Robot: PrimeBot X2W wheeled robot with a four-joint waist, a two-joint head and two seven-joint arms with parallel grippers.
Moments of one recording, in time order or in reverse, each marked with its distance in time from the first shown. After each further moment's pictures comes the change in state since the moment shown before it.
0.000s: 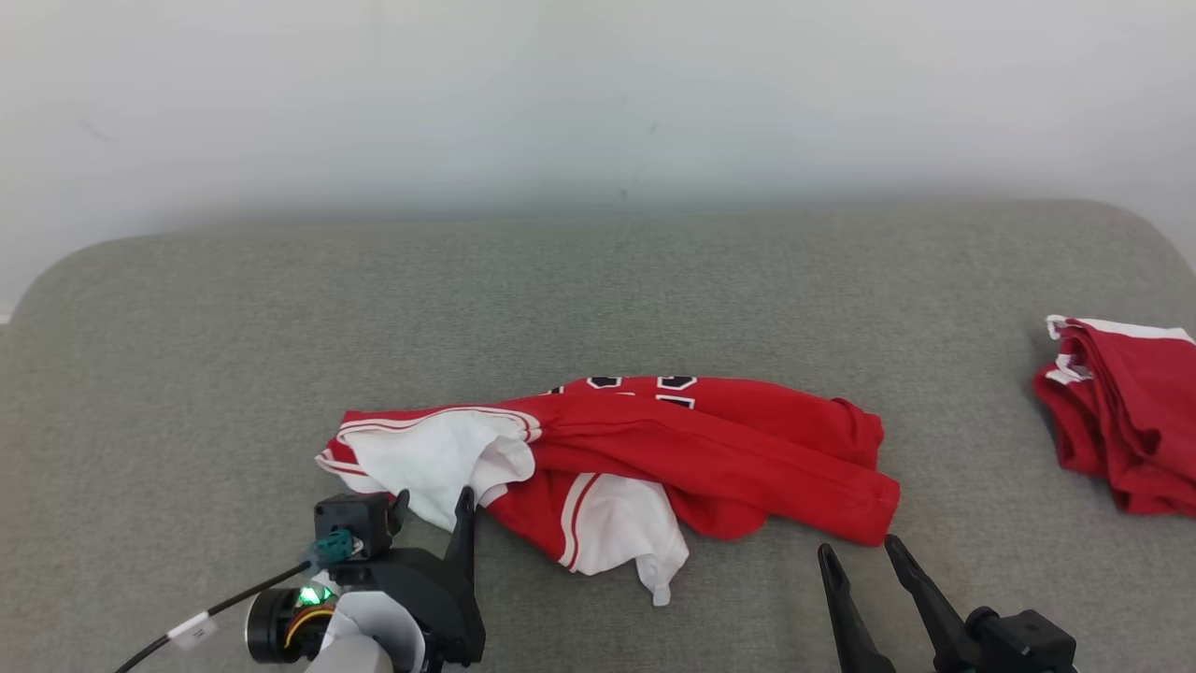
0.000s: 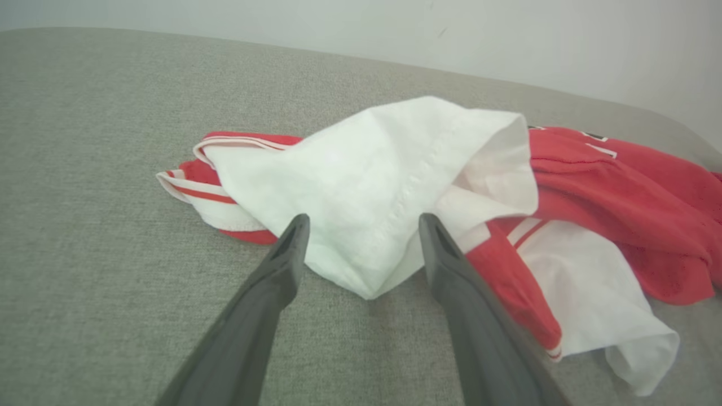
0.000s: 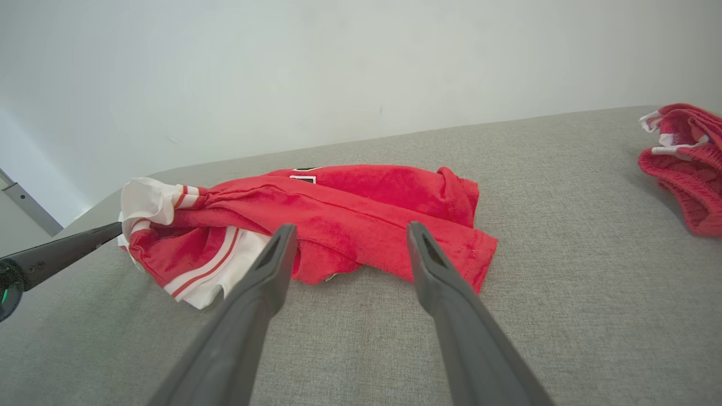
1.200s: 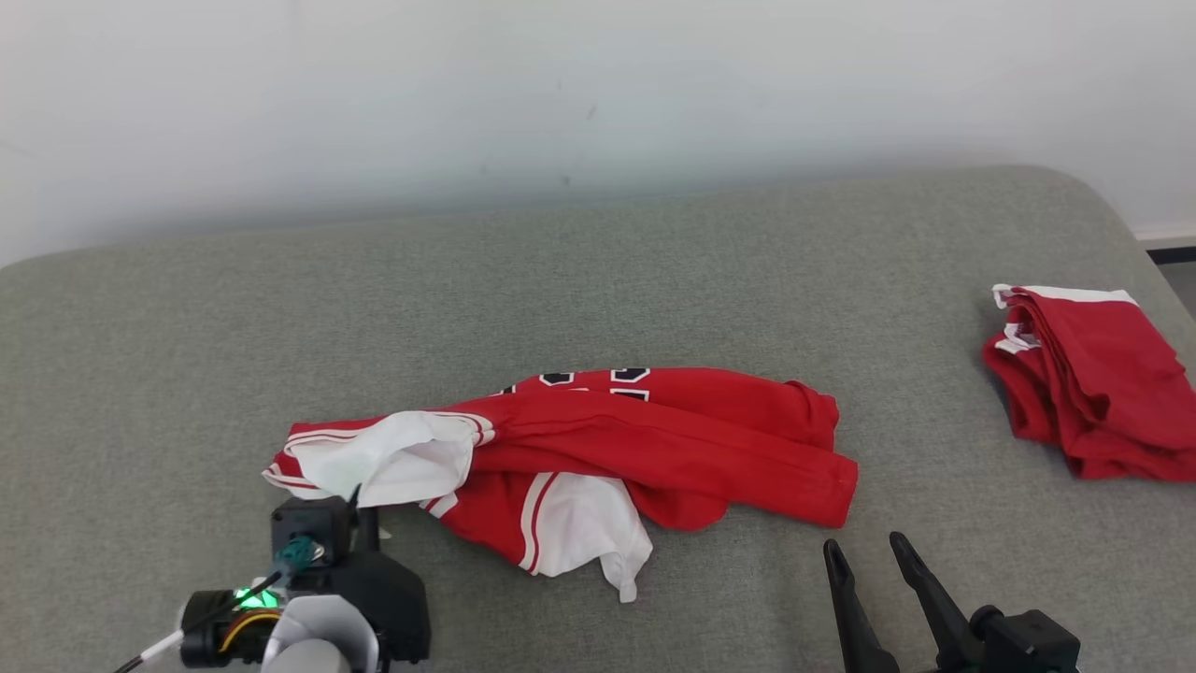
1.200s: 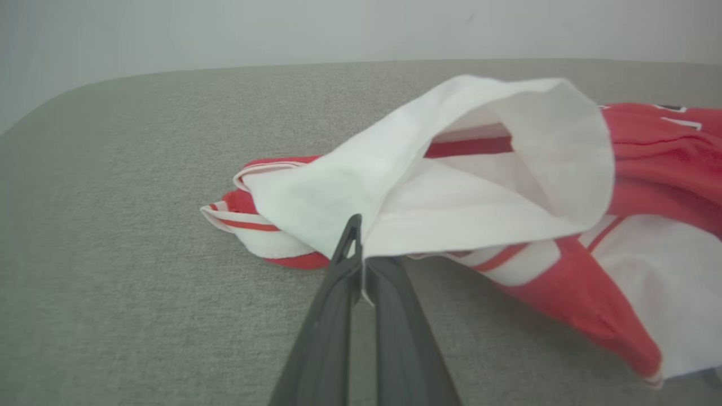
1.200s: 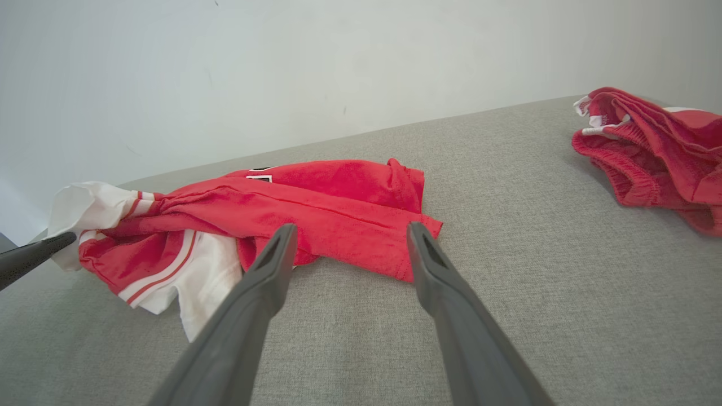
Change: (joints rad) left arm 0.008 0.080 -0.034 -0.026 0.065 0.143 0.007; right arm -0.020 0.012 -0.011 0.031 0.005 0.000 -0.031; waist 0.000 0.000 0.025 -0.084
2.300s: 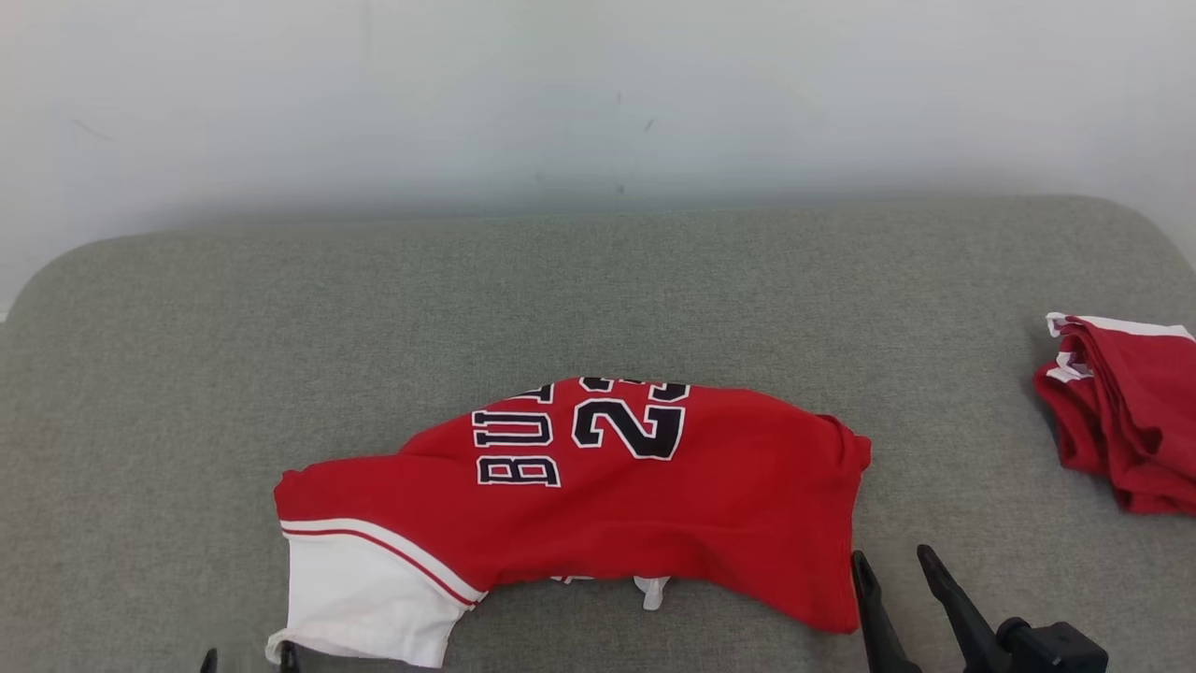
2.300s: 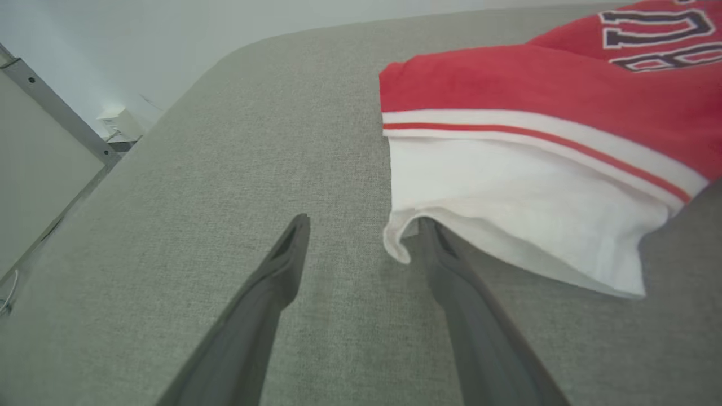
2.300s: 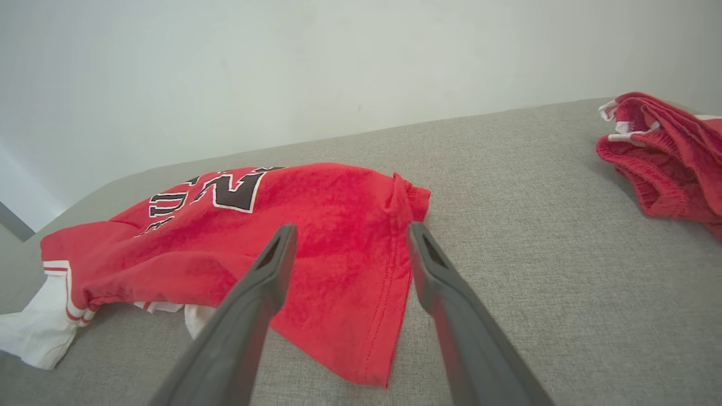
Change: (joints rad) left arm 0.405 0.190 0.044 -0.322 0.019 0.184 -0.089; right arm 0.034 -0.015 -0.029 -0.025 0.001 0.000 0.015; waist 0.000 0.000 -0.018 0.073
